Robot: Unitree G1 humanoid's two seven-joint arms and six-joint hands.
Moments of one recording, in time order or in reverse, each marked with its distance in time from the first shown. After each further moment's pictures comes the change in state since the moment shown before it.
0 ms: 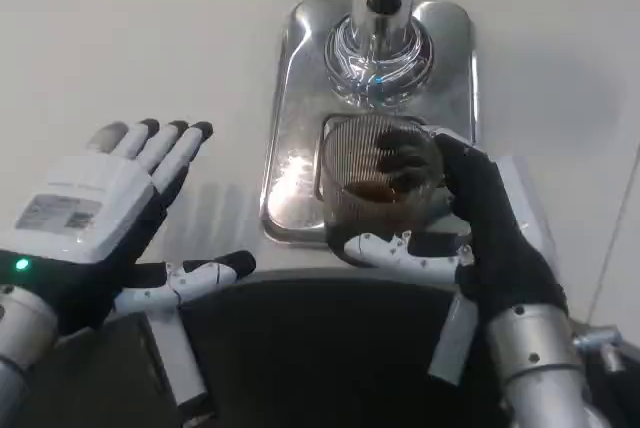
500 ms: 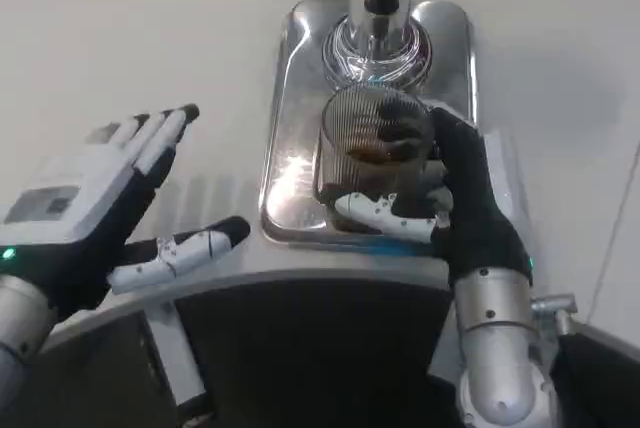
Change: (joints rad) left arm -0.049 -0.030 0.019 0.082 -0.178 0.006 -0.029; right arm -0.168 0.063 -0.014 0.251 0.008 -0.029 -0.174
